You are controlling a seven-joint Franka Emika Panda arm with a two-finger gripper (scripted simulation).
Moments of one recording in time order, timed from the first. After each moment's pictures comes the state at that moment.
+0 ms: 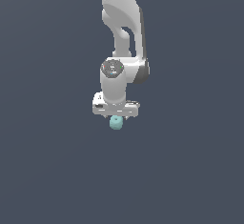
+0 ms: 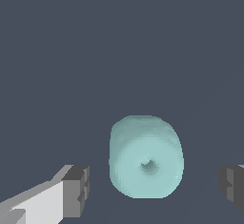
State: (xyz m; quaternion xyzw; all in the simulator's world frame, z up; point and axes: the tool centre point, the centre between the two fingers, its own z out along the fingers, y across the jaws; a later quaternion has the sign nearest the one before) arm -0.012 -0.029 0.092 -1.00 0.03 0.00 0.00
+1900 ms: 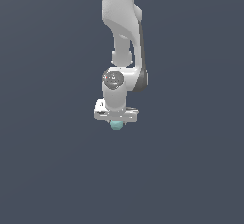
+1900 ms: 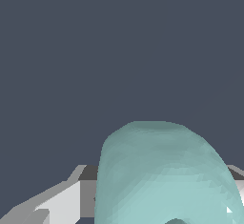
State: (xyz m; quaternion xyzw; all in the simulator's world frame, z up) arm -0.011 -0.027 0.049 -1.00 0.04 0.00 0.00
